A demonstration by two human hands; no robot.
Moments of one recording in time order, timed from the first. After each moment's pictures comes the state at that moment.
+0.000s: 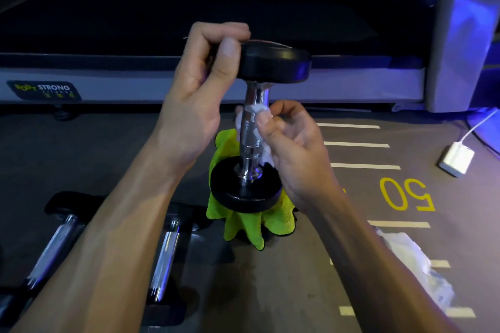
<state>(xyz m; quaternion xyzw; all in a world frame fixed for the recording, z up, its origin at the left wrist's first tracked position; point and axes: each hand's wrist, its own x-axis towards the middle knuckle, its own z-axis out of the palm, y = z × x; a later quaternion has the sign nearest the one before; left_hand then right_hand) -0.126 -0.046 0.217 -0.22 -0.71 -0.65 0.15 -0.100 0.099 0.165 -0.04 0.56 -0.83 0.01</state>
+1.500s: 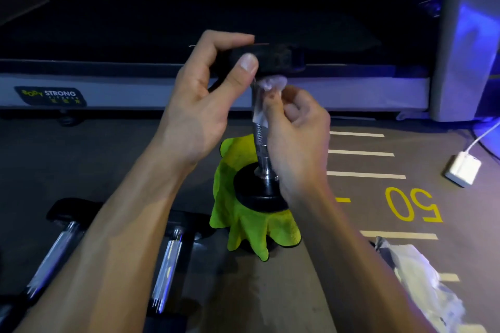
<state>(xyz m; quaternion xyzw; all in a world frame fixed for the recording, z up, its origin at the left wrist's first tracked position) -0.141 -0.058 0.215 -0.22 -0.74 -0.62 0.17 -0.120 0.068 0.186 0.06 0.73 -0.66 -0.17</state>
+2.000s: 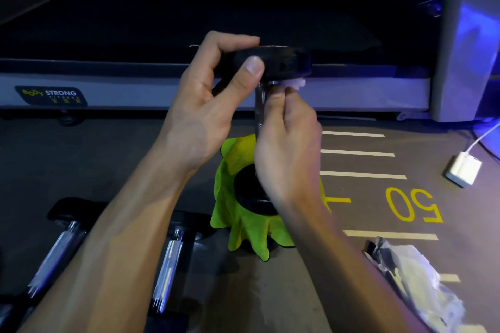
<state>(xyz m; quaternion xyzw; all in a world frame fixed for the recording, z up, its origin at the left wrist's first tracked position) -0.137 -0.056 0.216 -0.23 -0.73 -0.62 0.16 -0.105 0.060 0.199 0.03 0.80 -0.56 -0.22</state>
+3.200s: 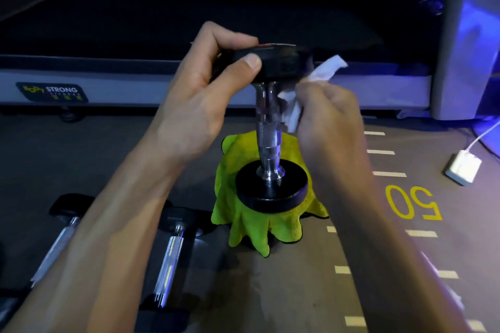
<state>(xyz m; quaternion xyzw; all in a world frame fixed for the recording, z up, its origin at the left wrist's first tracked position) -0.130 -0.062 0.228 -0.21 -0.74 -0.63 0.12 -0.095 0.091 0.234 0.03 0.76 -0.63 -0.14</state>
